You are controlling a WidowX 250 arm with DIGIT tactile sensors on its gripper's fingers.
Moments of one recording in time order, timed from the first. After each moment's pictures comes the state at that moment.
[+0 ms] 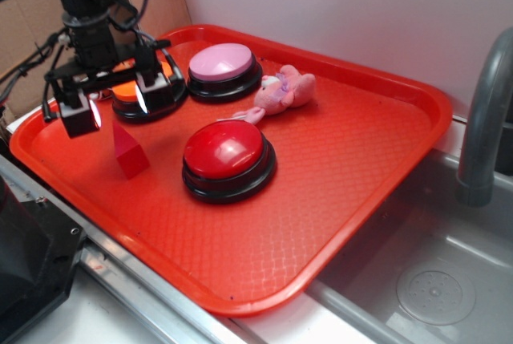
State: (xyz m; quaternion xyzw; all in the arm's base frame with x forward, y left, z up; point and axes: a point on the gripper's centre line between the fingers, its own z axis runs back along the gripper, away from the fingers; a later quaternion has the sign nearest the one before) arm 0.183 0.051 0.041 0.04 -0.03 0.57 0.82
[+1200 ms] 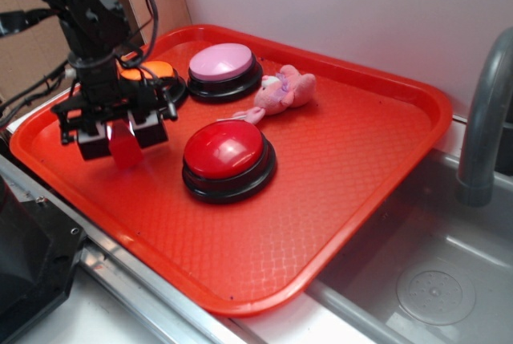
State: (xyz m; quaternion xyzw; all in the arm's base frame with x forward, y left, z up) arm 0.182 0.044 0.041 0.02 -0.06 0.48 0.88
